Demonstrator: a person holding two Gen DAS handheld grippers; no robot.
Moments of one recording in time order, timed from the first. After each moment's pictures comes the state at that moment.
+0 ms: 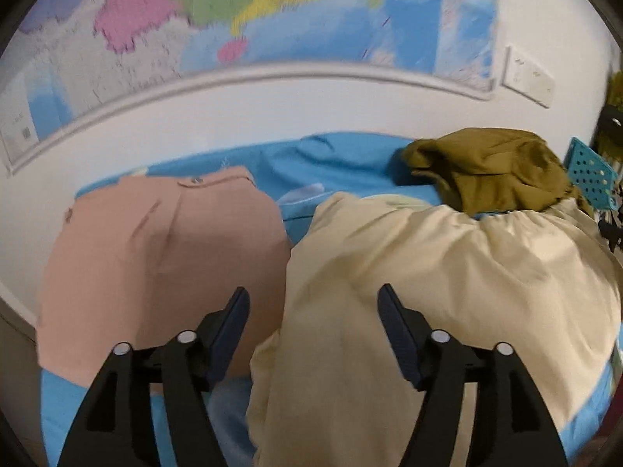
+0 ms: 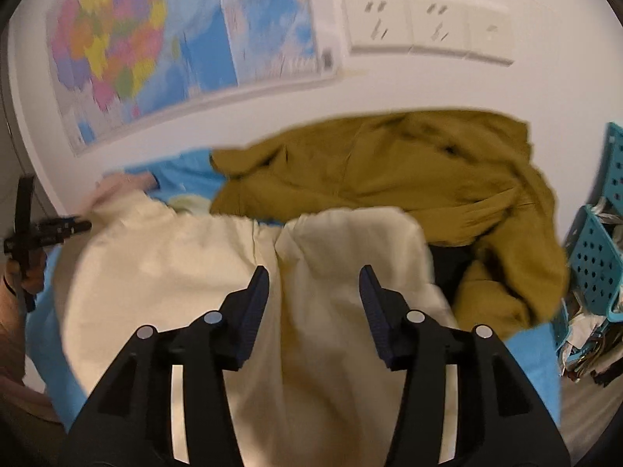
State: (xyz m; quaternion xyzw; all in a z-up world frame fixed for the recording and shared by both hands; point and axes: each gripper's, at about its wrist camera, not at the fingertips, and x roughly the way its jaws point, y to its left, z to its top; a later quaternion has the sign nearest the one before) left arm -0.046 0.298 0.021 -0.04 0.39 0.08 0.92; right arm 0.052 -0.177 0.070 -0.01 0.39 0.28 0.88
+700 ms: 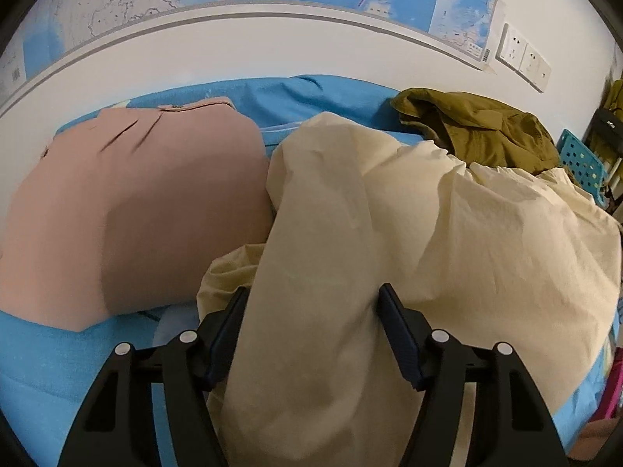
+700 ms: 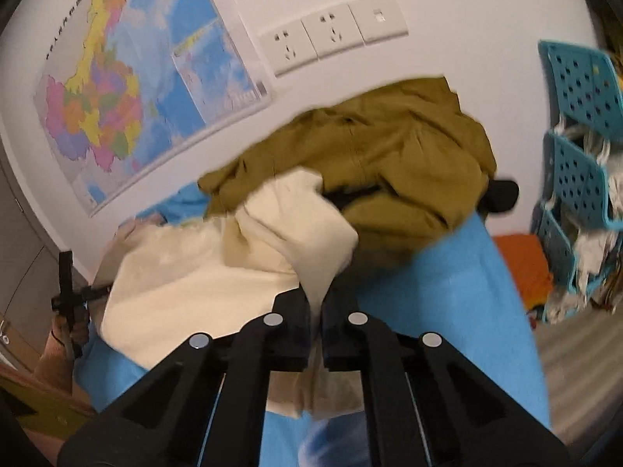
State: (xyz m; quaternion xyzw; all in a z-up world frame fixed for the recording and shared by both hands) left arm -0.056 0.297 -0.036 -0.09 0.43 0.06 0.90; right arm 0.021 -0.270 0.052 0.07 0.42 0.24 0.87
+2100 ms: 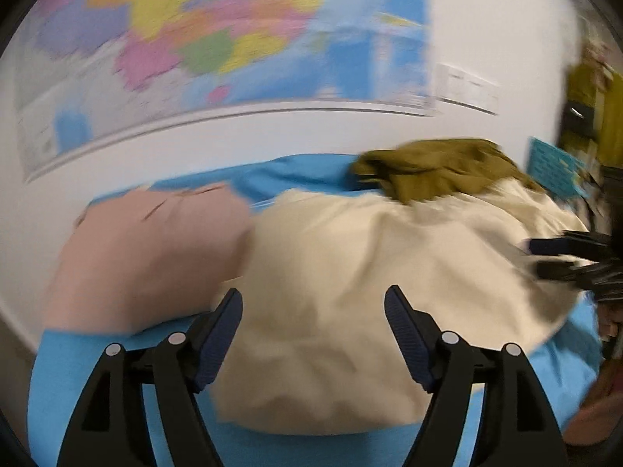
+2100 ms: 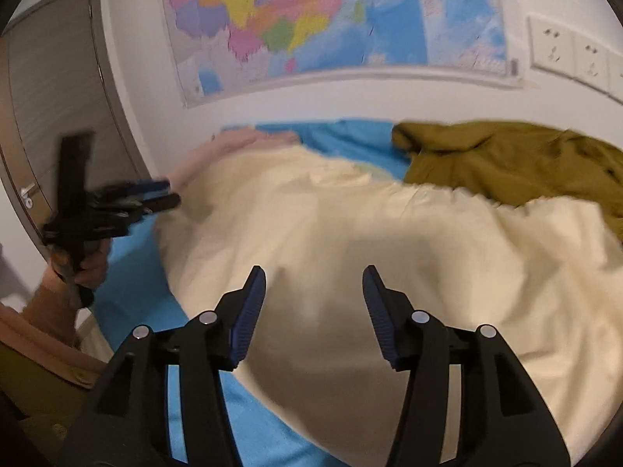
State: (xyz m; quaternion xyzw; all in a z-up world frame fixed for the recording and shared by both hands) left arm -0.129 0.245 0.017 -0.01 0.32 0.03 0.95; right arm -0.051 -0.035 0.050 -0.07 0.41 0.45 0.79
